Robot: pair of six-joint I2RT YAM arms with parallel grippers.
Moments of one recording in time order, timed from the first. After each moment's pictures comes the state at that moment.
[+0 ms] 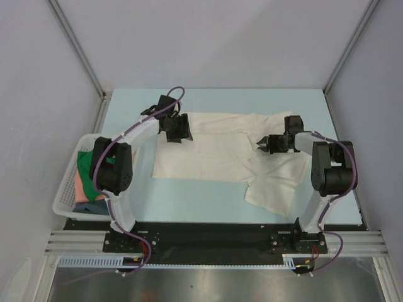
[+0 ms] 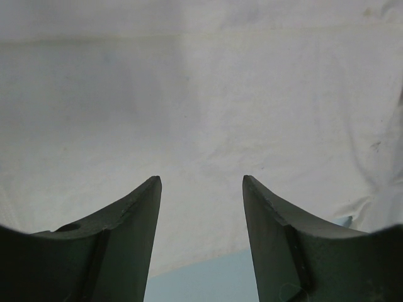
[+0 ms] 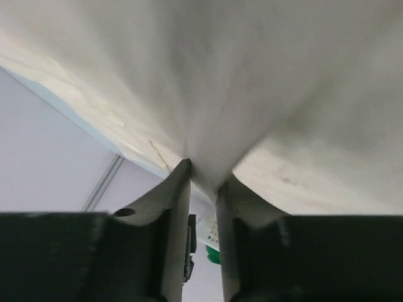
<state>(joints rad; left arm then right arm) -0.32 1.91 1.45 -0.56 0.21 -0.43 0.02 1.85 1.06 -0.27 -0.37 1.56</state>
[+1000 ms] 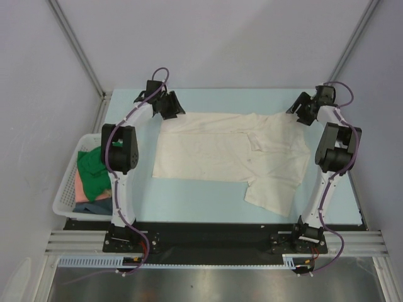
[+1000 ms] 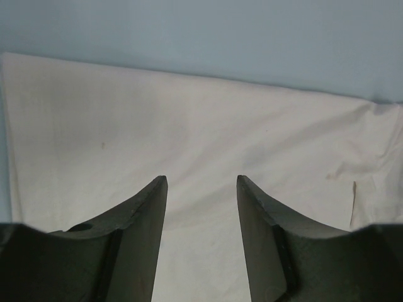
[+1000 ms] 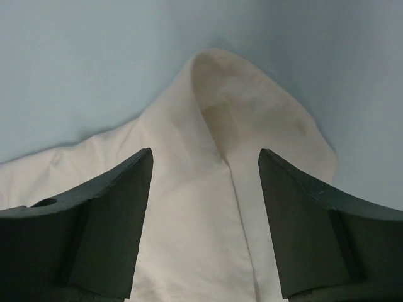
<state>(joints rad) -0.16 2.23 1.83 -0.40 0.31 -0.47 -0.24 2.21 1.73 -0.33 -0.27 0.42</state>
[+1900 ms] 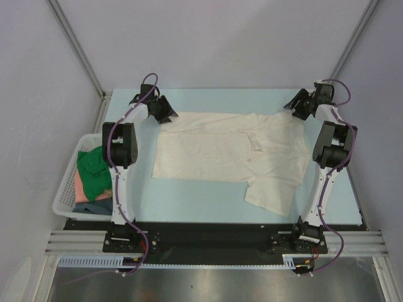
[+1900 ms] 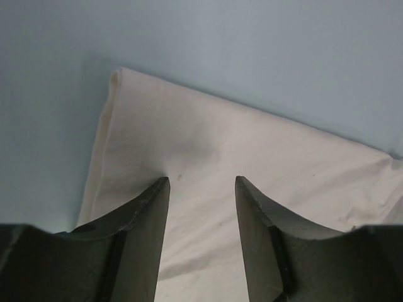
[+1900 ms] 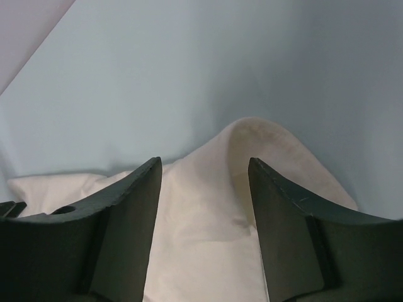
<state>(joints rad) -0.07 2.40 1.94 -0.43 0.32 -0.62 -0.24 2.36 1.90 -0.27 -0.42 0.47</state>
